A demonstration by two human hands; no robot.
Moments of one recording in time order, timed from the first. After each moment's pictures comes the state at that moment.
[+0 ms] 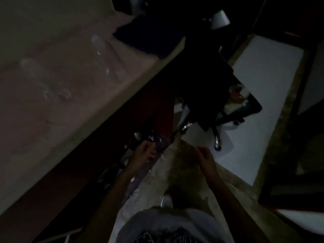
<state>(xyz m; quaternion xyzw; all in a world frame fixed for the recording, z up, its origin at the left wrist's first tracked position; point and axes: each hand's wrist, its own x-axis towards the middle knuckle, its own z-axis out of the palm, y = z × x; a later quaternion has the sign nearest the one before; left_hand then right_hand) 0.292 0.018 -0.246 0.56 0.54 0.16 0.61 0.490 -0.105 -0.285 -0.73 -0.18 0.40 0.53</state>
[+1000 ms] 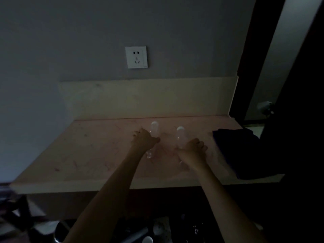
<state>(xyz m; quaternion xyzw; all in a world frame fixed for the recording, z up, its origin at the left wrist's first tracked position) 0.197 0.182 -0.029 0.41 0.85 0.29 0.16 0.376 0.193 -0.036 -0.64 -0.68 0.26 0.25</state>
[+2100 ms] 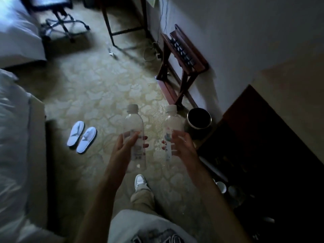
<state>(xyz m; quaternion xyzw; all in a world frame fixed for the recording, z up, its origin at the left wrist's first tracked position) 0.164 -0.407 -0.199 -0.17 0.61 0.77 0.07 0.134 -0.209 -0.212 -0.13 -0.64 0.73 -0.18</state>
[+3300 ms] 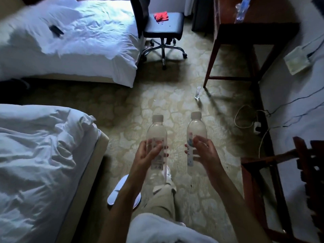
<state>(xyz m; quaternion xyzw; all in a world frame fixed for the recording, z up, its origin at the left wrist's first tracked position) -0.486 -0.873 -0.206 -0.34 0.58 0.73 -0.10 -0.625 -0.714 -0.235 0.03 -0.66 0.67 -0.35</state>
